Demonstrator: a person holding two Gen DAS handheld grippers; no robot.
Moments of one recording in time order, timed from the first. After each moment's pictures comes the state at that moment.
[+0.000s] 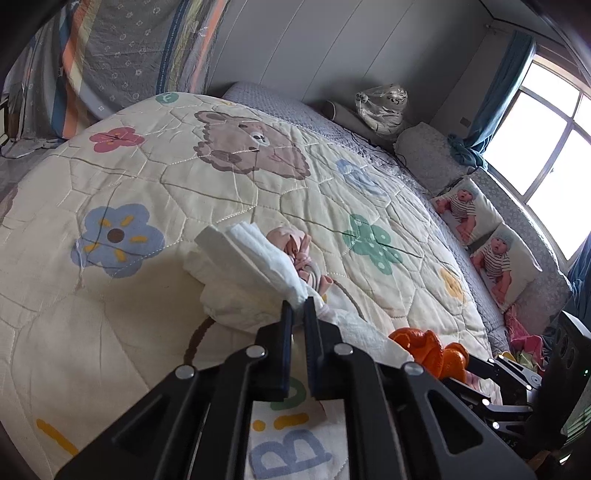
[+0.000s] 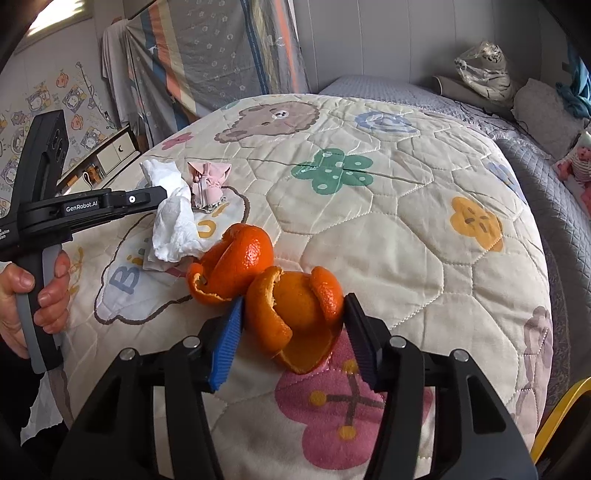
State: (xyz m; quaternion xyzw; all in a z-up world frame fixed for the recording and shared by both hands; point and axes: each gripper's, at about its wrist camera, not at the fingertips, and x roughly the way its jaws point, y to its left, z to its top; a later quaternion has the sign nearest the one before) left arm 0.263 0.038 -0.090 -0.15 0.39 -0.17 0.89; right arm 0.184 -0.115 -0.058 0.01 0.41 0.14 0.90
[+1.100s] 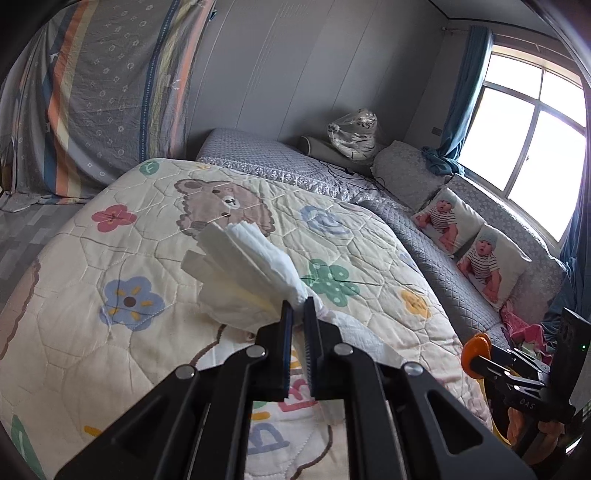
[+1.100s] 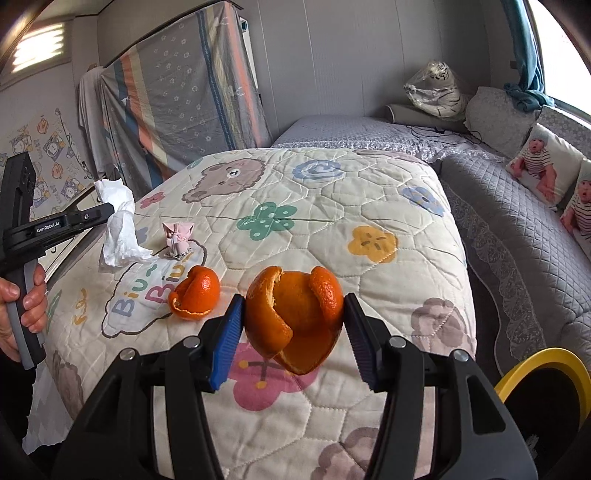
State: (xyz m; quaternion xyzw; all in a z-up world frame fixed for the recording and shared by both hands) left arm 0.220 0.022 -0.014 -0.10 0.31 -0.19 0.92; right arm 0.126 -0.189 -0.009 0.05 0.33 0.07 0.94
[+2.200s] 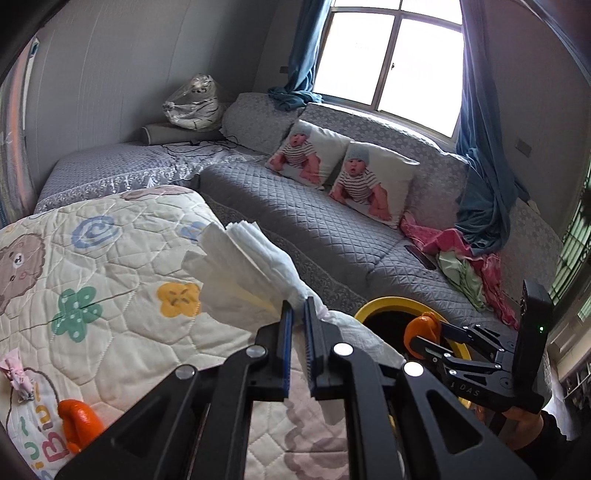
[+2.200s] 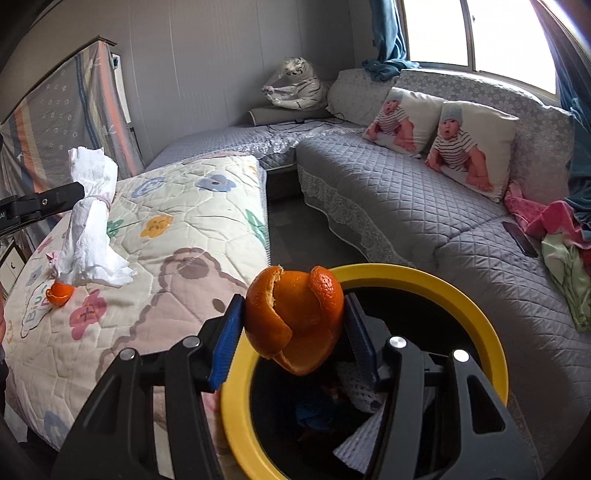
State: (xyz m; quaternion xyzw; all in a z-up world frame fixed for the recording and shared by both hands) left arm 0.168 -0.262 0.001 0.04 0.31 -0.43 0.84; right arm 0.006 -0.359 -0.035 0.11 0.32 -0.17 0.93
